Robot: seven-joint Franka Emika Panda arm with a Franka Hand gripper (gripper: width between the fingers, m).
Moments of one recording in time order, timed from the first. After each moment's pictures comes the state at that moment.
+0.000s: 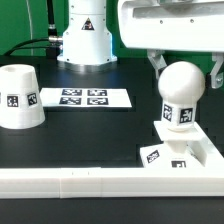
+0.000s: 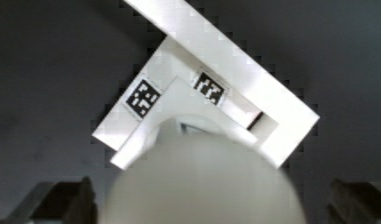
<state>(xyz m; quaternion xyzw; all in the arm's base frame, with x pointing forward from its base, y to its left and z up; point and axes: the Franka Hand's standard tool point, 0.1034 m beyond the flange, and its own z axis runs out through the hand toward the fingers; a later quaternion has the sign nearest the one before) 0.619 0.097 0.126 -0.90 0.44 0.01 0.08</state>
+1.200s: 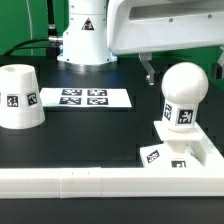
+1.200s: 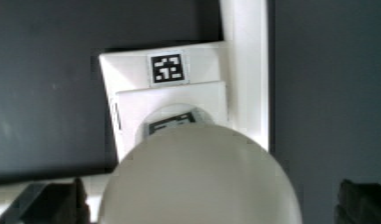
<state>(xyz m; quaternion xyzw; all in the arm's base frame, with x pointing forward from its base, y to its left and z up) 0.616 0.094 0.128 -1.00 -0.04 0.00 0.04</state>
